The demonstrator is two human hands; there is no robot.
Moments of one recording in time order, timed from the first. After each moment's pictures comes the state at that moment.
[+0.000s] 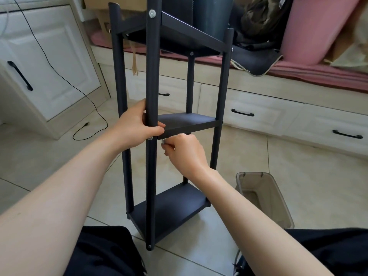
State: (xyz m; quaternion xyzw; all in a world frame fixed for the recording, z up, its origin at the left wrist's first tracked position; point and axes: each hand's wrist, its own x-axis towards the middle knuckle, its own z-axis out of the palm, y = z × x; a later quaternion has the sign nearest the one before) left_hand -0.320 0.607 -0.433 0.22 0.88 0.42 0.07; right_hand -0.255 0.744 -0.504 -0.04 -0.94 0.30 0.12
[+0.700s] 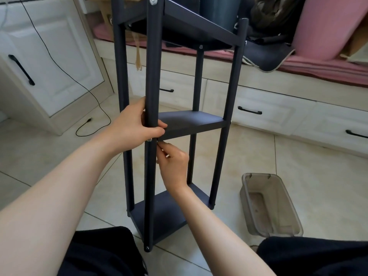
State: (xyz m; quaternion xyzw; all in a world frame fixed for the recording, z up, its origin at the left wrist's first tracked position) left_hand -0.322 0.601 -0.435 0.23 0.87 0.42 0.07; right_hand -0.279 0.699 -0.577 -0.04 -0.77 0.53 0.35
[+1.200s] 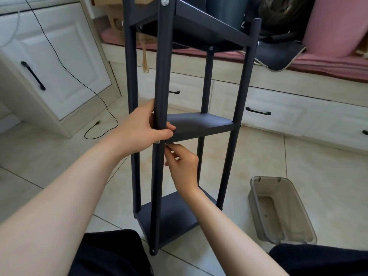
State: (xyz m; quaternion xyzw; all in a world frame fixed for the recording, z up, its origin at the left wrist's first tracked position) left_hand -0.330 0.606 -0.436 0.25 0.87 0.42 0.07; right_hand -0.286 0.711 -0.584 -0.04 -0.75 0.58 0.31
